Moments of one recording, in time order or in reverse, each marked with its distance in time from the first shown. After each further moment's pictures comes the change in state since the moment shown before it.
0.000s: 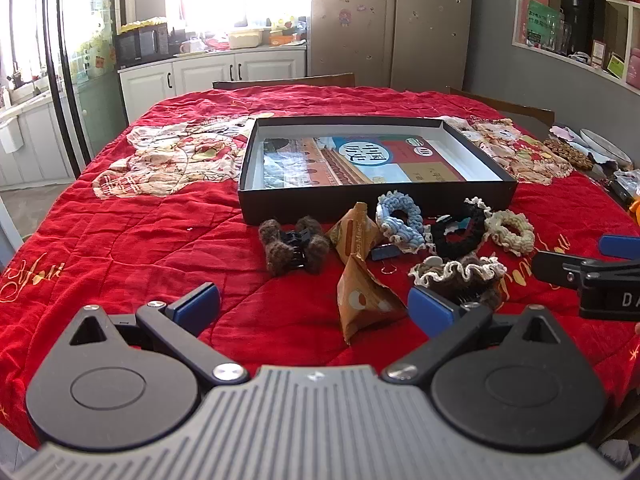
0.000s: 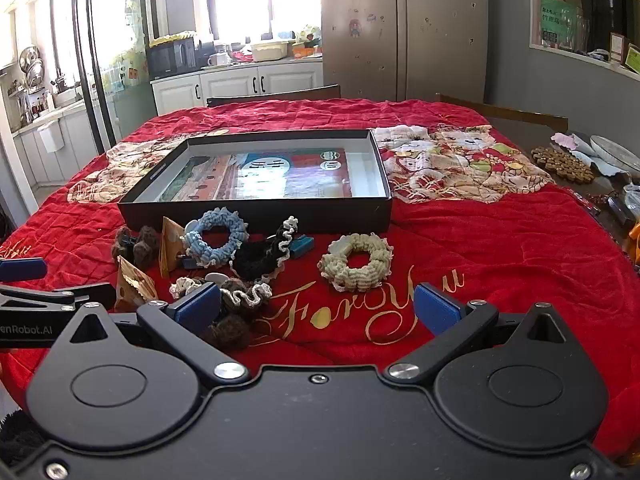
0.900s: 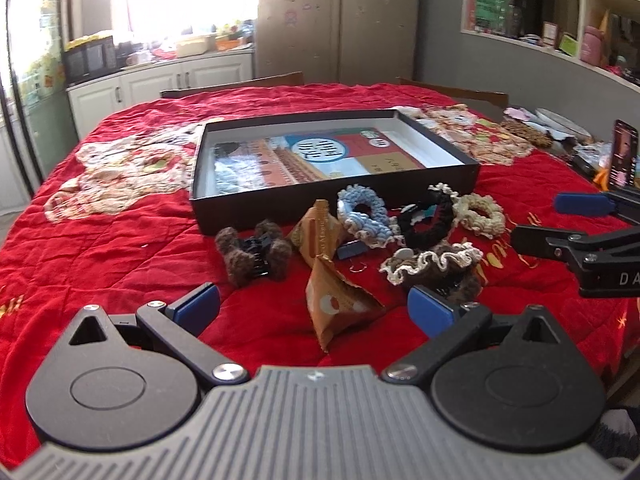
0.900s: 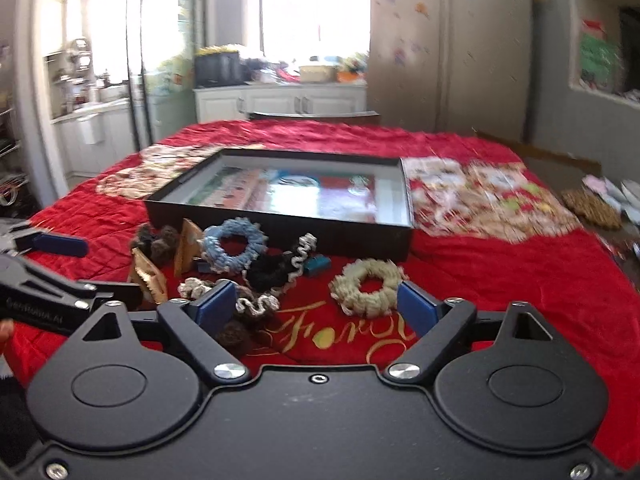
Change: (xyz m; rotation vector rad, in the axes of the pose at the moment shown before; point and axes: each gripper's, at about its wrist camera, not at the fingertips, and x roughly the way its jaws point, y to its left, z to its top) left arm 0.017 0.001 -0.002 0.103 -0.011 -0.148; right arm 0.001 -0.010 -0.008 -0.160 -0.109 0.143
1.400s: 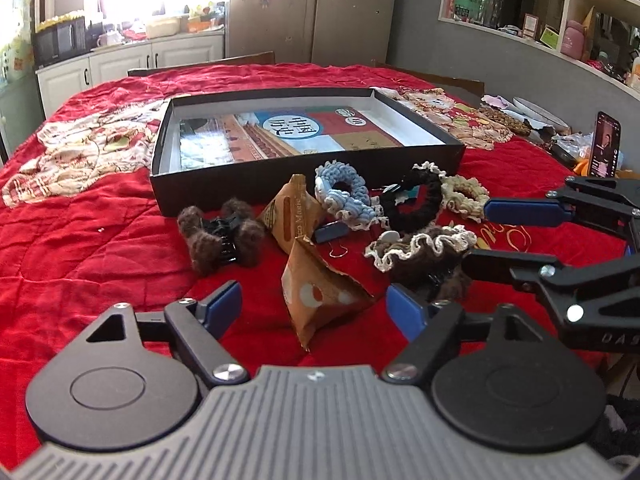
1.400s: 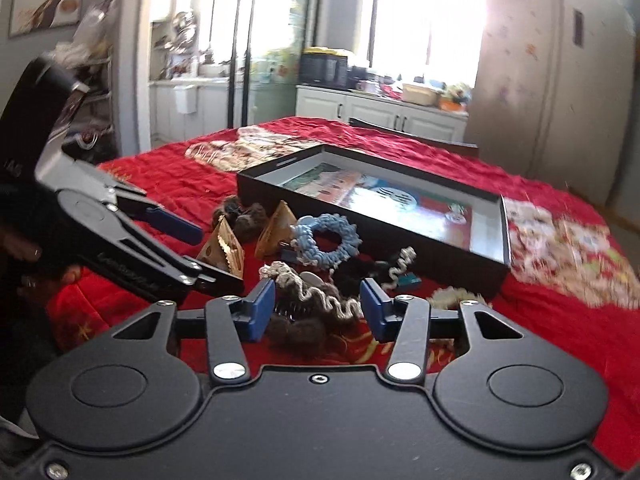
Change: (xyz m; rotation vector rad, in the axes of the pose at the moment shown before) left arm 0.028 0.006 -0.005 -0.017 0.047 -0.108; right arm 0.021 0.041 -0.009 -0.261 -0.022 0.196
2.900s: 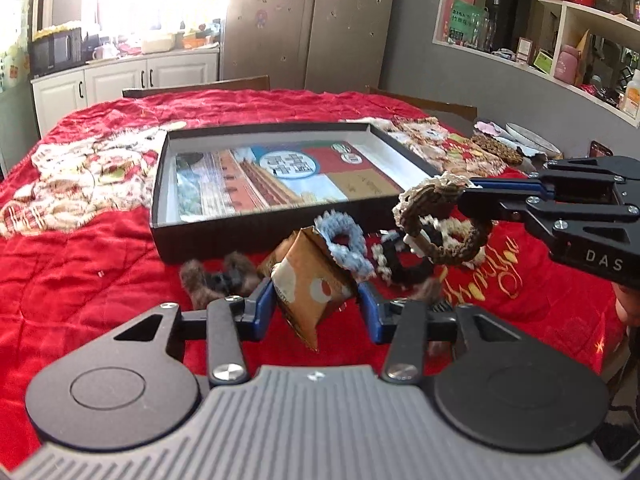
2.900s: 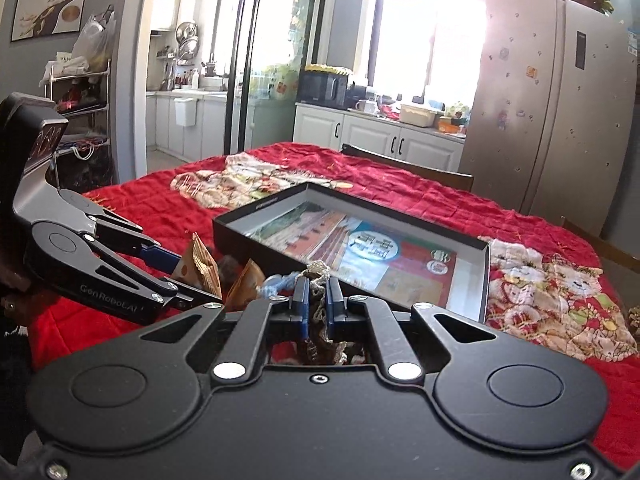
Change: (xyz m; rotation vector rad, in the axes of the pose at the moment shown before) left arm -0.007 0.007 0.029 -0.006 -0.067 -0.027; right arm 0.001 -0.040 0.044 0.013 -0.058 -0.014
